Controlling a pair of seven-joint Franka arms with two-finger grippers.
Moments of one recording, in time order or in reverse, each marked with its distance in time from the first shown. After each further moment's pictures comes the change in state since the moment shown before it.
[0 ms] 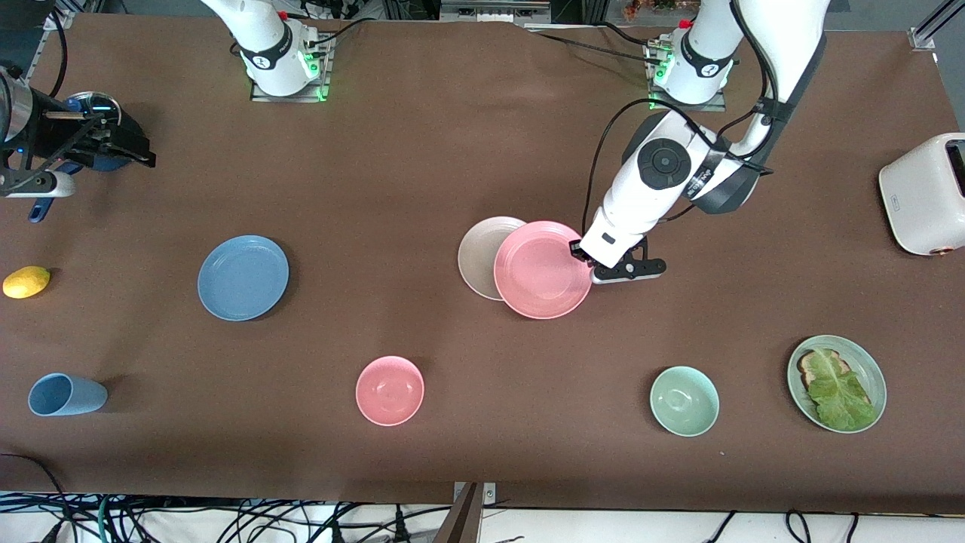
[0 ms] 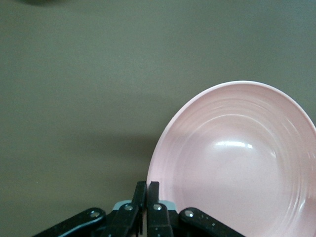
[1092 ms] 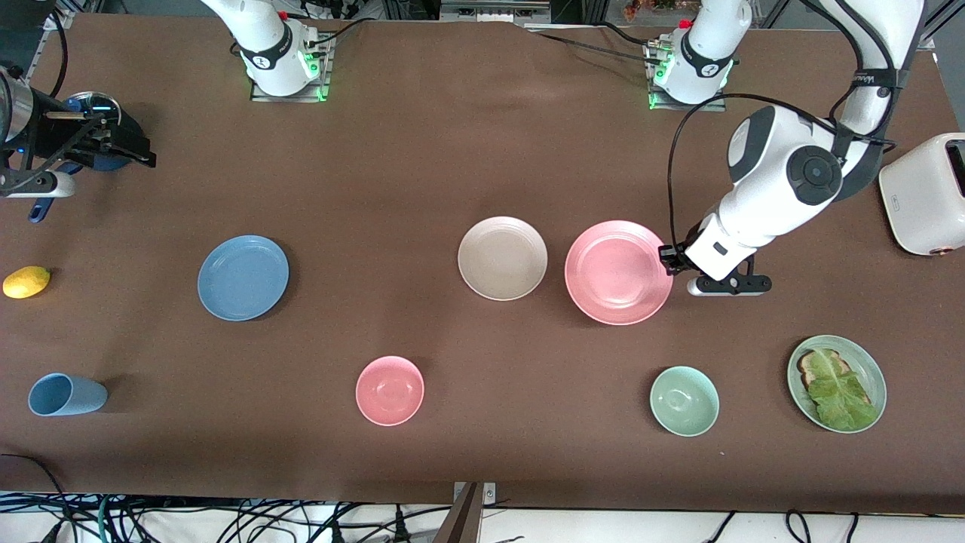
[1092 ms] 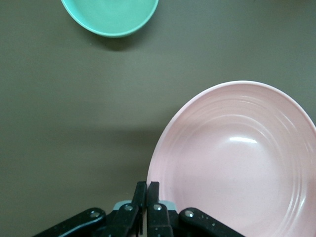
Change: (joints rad) left arm 0.227 -0.149 0.003 -0.040 -0.170 -0.117 0.393; right arm 0.001 0.000 0.000 0.000 0.000 0.001 0.000
